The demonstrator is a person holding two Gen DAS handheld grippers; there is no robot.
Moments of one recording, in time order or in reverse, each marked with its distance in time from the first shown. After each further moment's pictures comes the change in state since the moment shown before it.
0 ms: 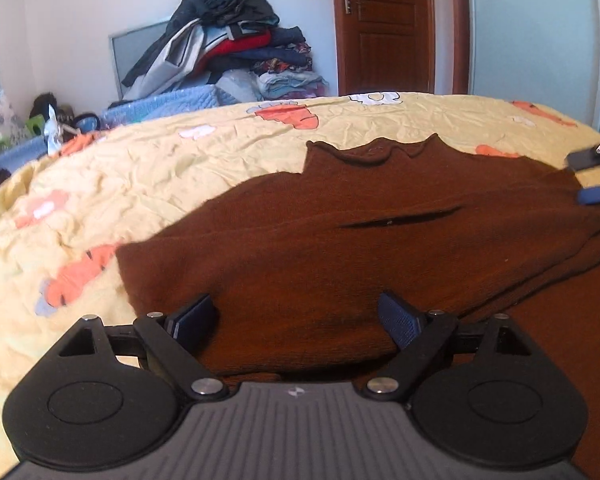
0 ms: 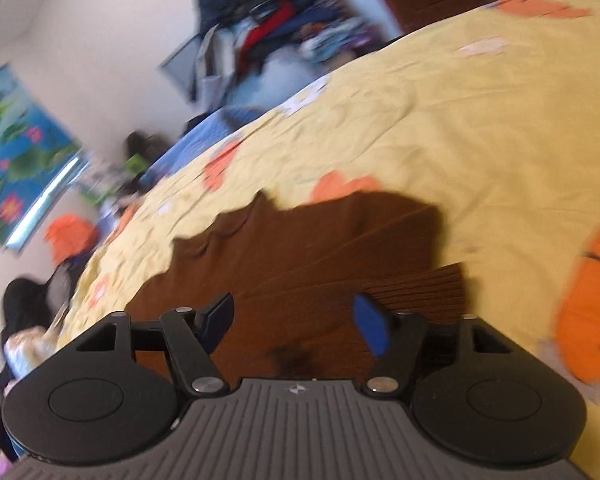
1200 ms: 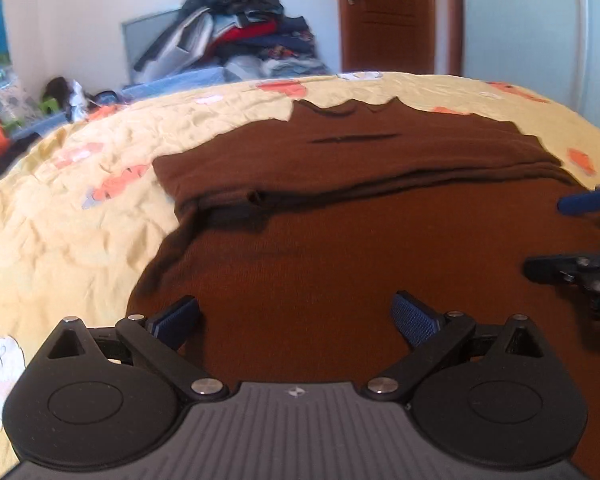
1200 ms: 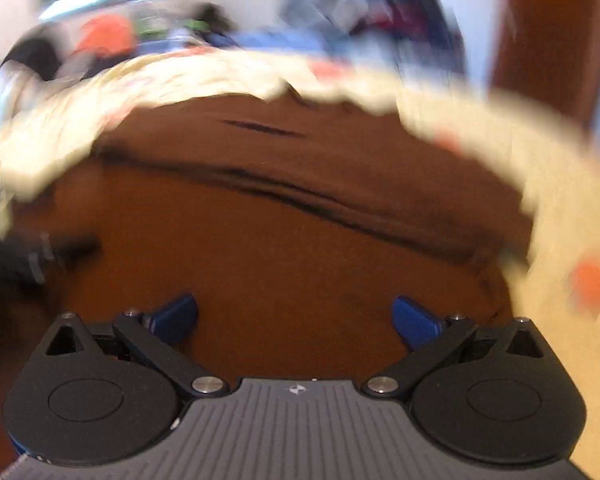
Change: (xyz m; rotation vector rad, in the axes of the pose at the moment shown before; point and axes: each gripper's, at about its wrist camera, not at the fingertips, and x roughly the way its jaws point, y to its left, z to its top) left arm -0.091 -0.015 -0.070 -0.065 0.069 -0.029; right arm -0.041 0.090 -0.165 -0.750 0.062 -0.115
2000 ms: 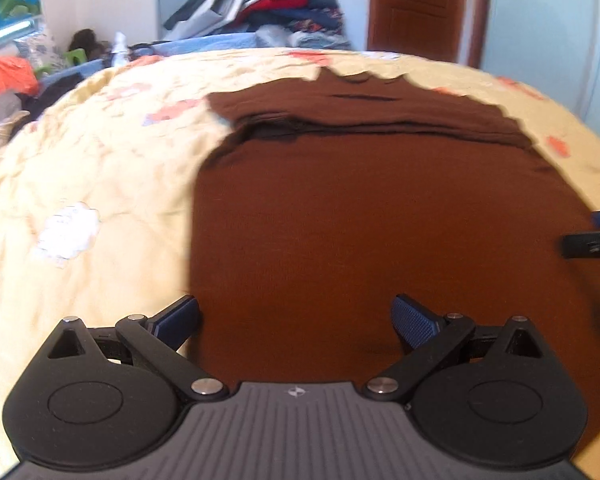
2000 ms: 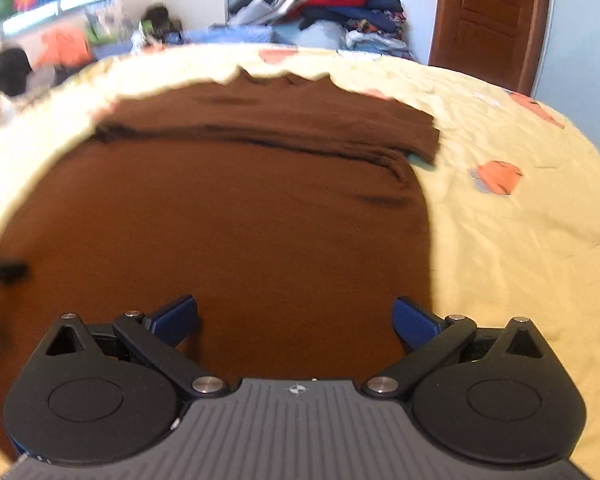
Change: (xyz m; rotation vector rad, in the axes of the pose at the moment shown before) left arm -0.103 -0.011 -0.064 -0.094 0.056 0.012; right arm -0.087 0.024 -0.037 0.188 0.075 -0.080
